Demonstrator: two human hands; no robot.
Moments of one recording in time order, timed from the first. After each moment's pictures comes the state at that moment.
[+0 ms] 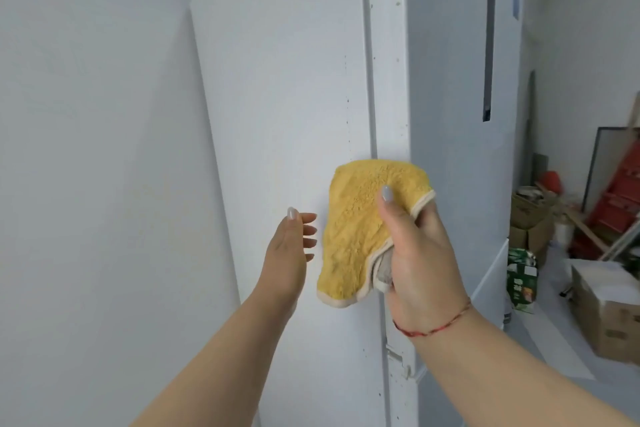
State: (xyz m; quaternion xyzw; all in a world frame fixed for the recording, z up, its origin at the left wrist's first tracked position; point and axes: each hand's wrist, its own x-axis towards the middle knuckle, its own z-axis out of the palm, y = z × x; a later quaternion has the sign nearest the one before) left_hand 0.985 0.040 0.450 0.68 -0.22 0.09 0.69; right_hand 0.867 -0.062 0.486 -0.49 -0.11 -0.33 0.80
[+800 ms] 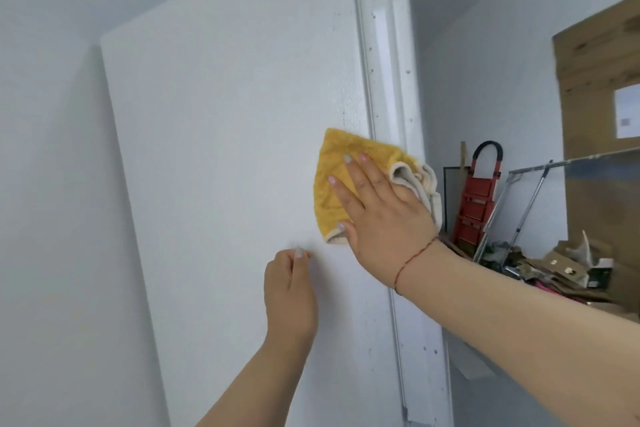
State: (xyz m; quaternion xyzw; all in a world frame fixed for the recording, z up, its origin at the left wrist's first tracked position) left_hand 1.074 0.025 0.463 0.65 -0.32 0.13 0.68; right_hand 0.975 -0.083 0.535 -0.83 0.18 -0.46 -0.27
